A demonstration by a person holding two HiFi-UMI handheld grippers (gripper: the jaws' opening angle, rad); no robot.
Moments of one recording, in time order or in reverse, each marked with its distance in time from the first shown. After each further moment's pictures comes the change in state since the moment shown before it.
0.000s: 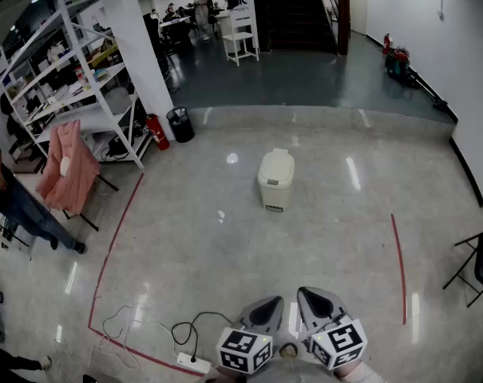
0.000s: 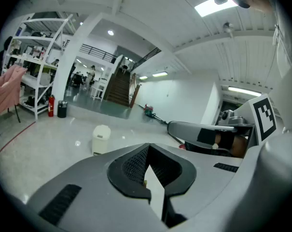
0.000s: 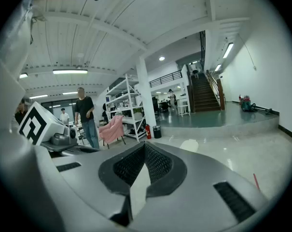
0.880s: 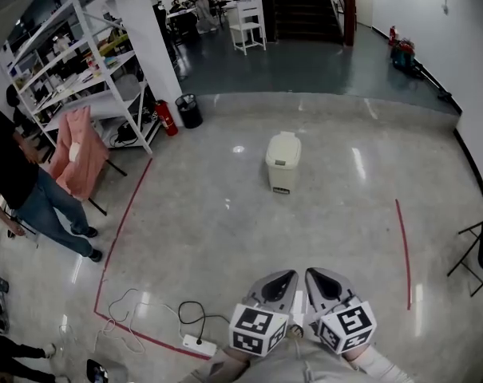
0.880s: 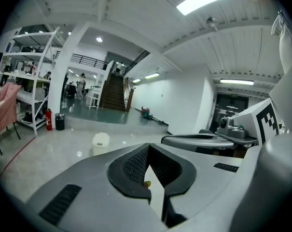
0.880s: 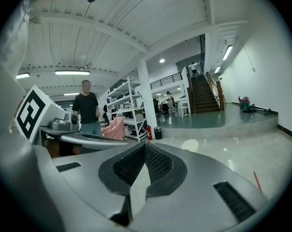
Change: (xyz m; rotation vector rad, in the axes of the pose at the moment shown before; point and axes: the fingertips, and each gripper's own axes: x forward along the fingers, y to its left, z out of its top) left arm -0.038 -0.029 0.009 0.133 -0.027 -0.020; right arm -0.032 0.040 -0.012 0.006 -0.043 -0.010
